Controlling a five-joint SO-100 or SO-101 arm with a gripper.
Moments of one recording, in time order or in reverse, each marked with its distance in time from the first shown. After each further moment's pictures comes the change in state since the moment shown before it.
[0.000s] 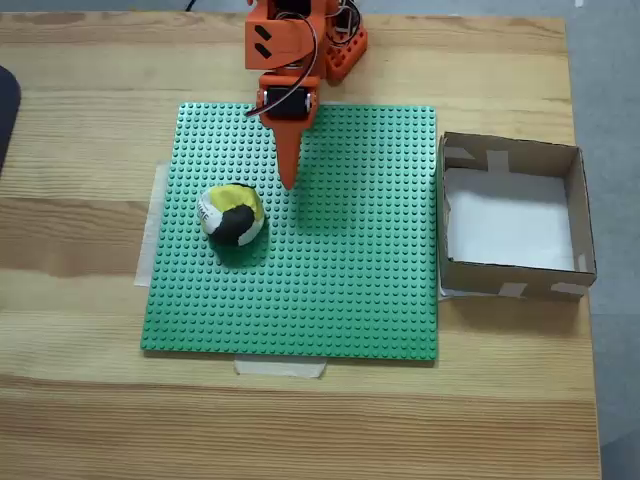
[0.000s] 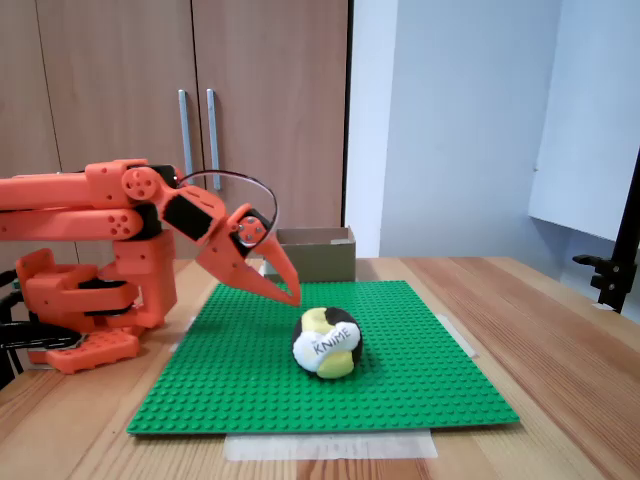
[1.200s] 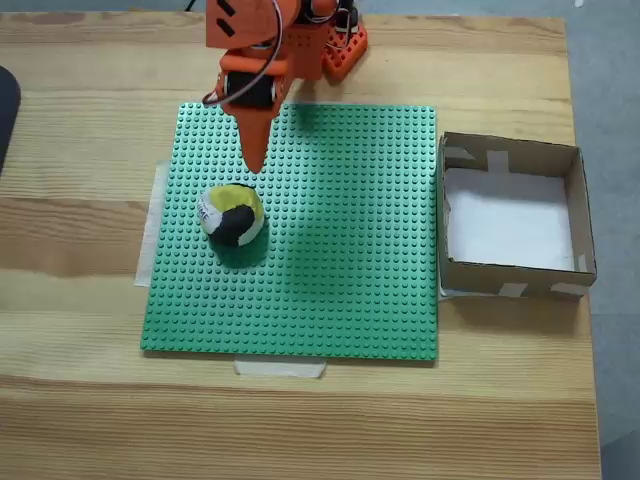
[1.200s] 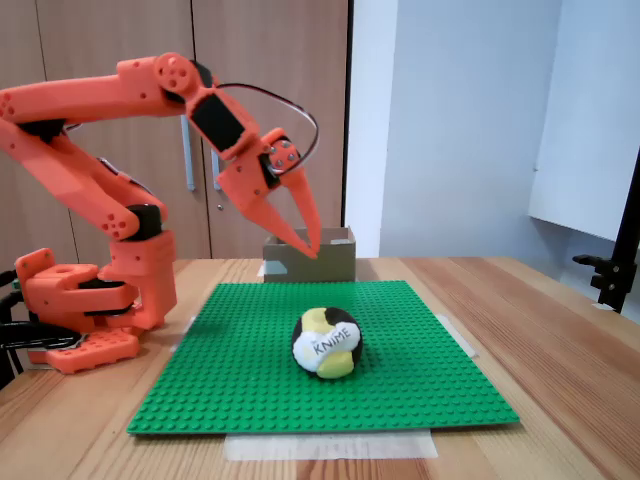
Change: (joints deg) arm 5.3 -41.5 -50.1 16.5 -0.4
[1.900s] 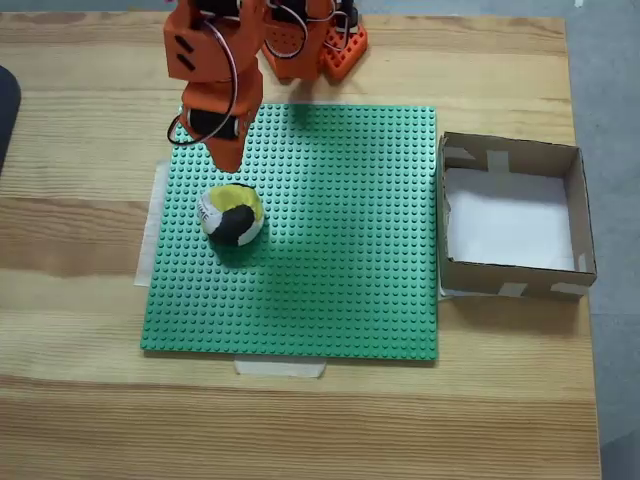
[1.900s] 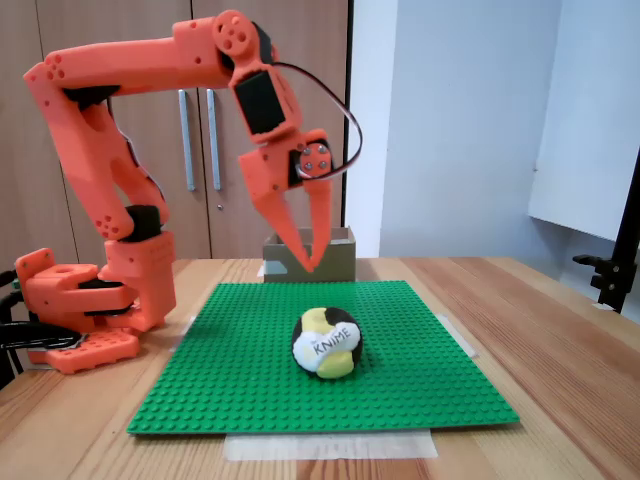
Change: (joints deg) arm 5.7 -25.9 -23.9 17.0 0.5
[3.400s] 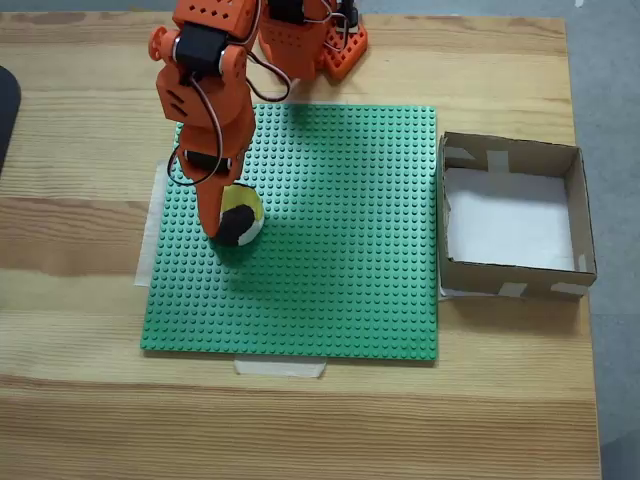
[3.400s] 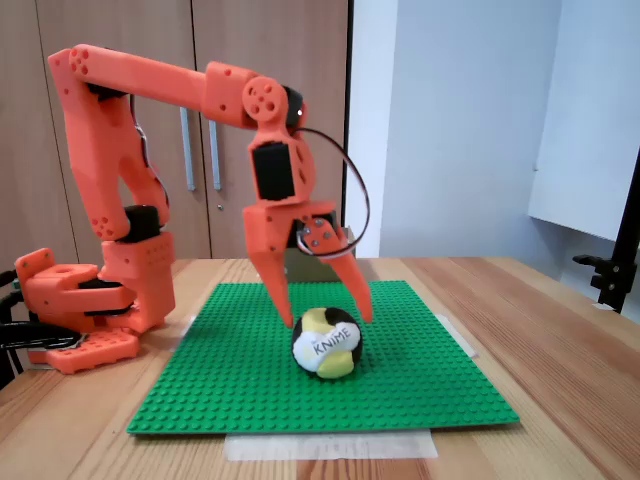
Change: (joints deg) arm 4.0 -11.8 6.1 -6.1 -1.4
